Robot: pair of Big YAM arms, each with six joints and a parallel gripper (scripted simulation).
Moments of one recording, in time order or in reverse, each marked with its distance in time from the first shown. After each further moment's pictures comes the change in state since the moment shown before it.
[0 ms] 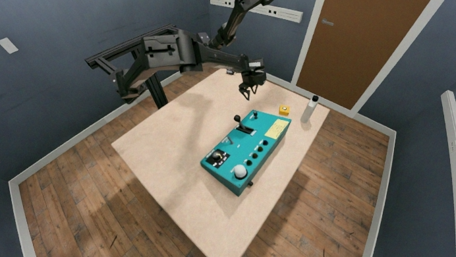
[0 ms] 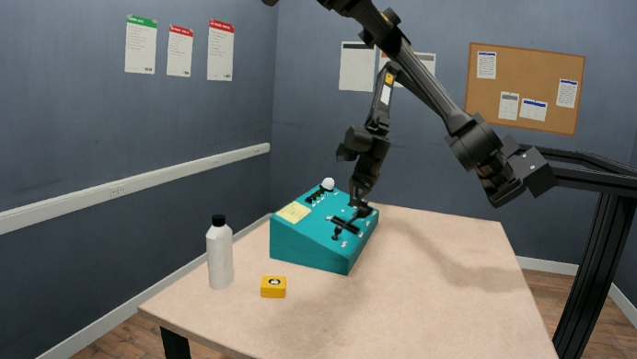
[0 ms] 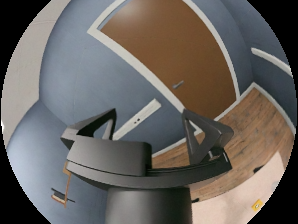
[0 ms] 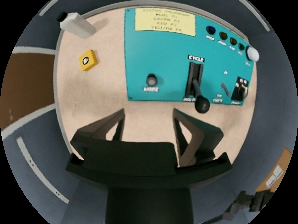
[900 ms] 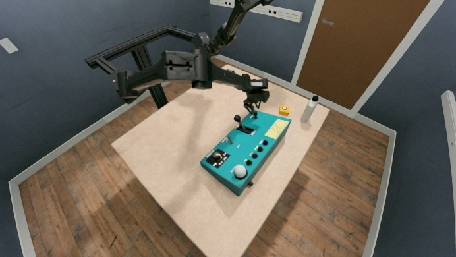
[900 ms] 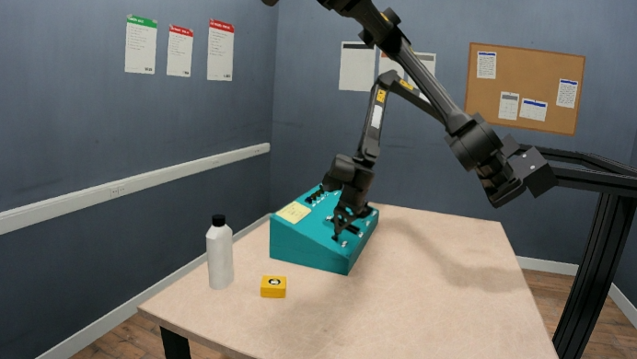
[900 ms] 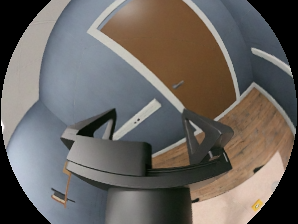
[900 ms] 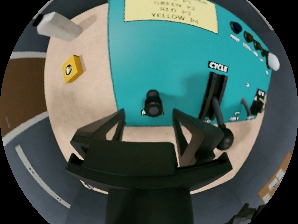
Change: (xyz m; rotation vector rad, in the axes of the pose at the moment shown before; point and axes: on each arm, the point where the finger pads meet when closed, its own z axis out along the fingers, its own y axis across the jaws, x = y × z) left arm 0.000 0.000 0.000 0.000 0.000 0.000; right arm -0.005 0.000 0.103 -0.002 -0.002 0.021
